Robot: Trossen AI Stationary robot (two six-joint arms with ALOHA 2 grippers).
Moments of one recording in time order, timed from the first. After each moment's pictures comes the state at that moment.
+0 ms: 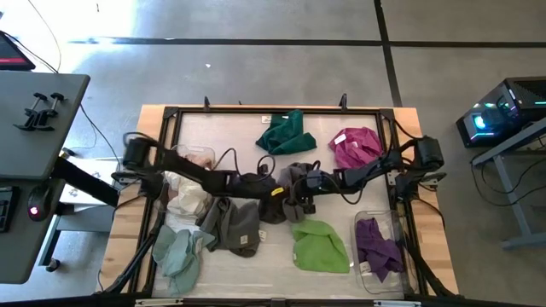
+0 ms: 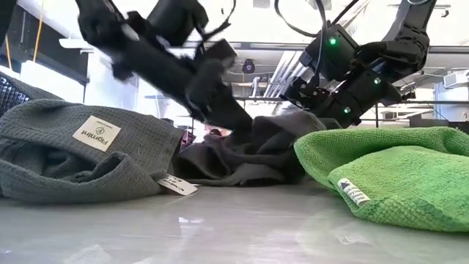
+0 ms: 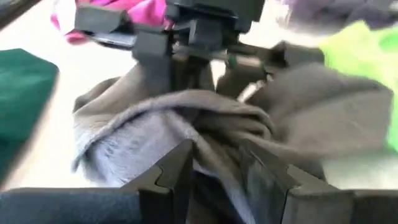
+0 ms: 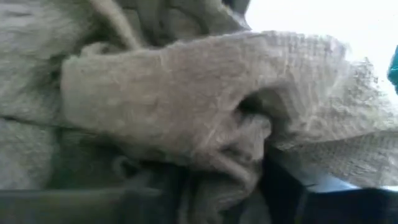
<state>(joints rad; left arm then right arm) -0.11 1.80 0.82 0.44 -0.21 -0.07 0.03 1.78 0.62 0.43 0.10 -0.16</state>
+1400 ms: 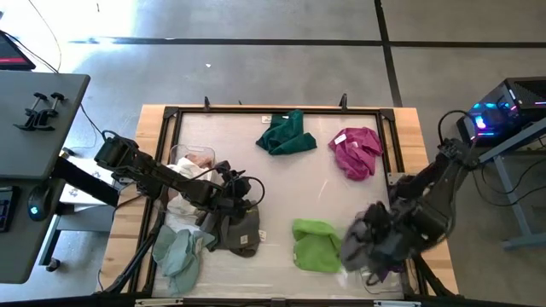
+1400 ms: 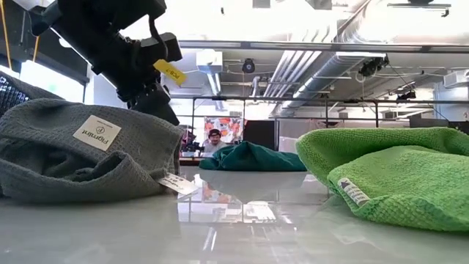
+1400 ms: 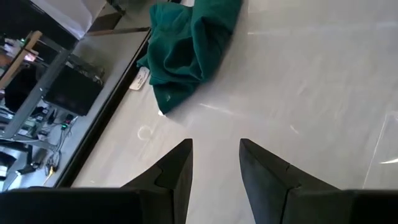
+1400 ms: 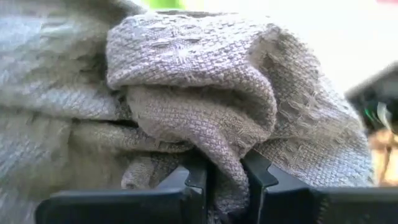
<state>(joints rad) -0.32 1.61 0.81 -0.33 -0.98 -0.35 0.86 1.49 1.56 -1.58 0.01 1.51</state>
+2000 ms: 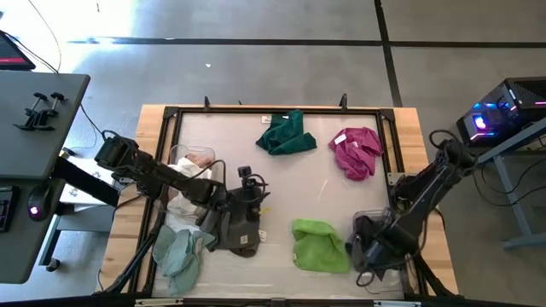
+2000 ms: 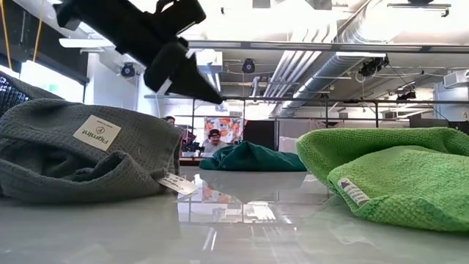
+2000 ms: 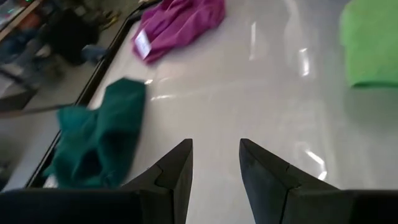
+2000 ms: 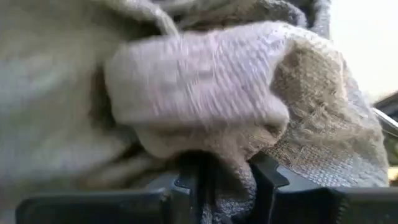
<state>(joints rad) -0.29 1.61 0.81 0.16 -0.64 0.10 0.88 1.49 1.03 -1.19 -0.06 1.37</state>
